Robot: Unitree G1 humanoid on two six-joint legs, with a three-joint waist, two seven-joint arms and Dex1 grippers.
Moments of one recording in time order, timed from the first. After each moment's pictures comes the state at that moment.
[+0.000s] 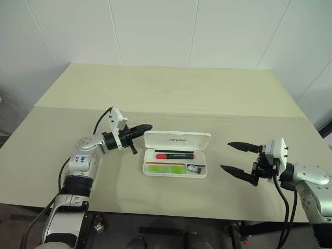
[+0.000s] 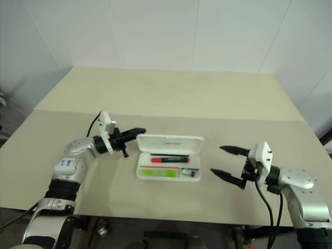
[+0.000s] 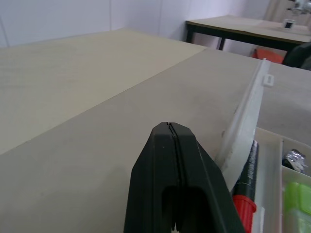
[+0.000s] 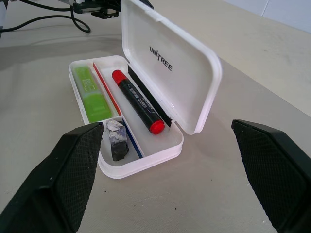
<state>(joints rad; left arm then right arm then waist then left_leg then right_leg) -0.69 0.45 0.05 0.38 -0.39 0.16 -0.99 -0.19 -0.72 -0.20 -0.03 0.53 0.08 1.16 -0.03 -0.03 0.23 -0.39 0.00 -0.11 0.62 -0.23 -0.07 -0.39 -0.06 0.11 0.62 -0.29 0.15</state>
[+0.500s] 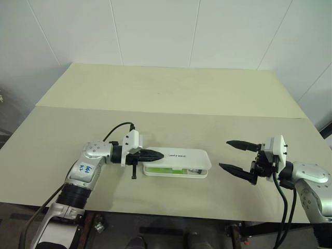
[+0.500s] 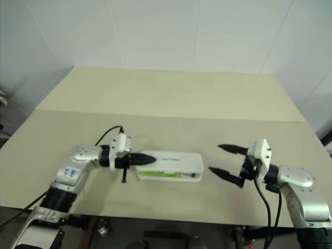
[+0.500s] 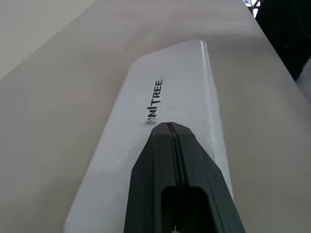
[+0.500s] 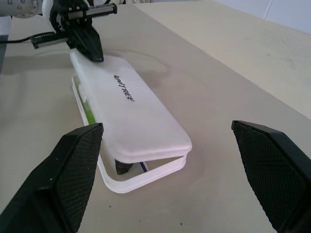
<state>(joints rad) -0.59 0.53 -0.14 0.18 -0.28 0.11 -1.19 -0.19 -0.72 -0.20 -0.08 0.55 0.15 1.14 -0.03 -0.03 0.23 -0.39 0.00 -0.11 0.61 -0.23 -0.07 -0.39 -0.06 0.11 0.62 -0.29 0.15</state>
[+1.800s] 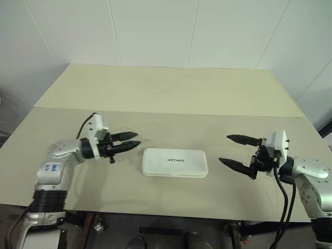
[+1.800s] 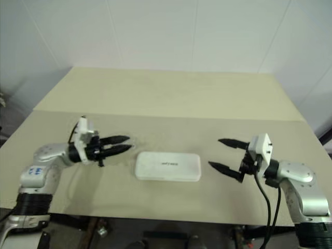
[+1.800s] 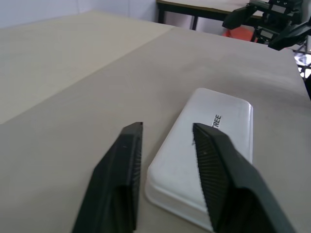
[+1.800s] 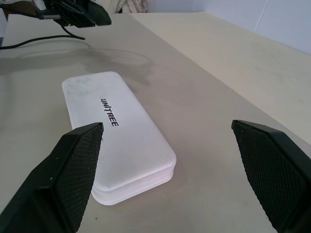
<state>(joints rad) -0.49 0.63 0.19 0.12 -0.47 0.33 -1.14 -0.27 -0.72 -0.20 -0.04 0.56 0.13 1.15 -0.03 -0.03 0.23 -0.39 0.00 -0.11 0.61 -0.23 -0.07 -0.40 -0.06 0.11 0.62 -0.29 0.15</state>
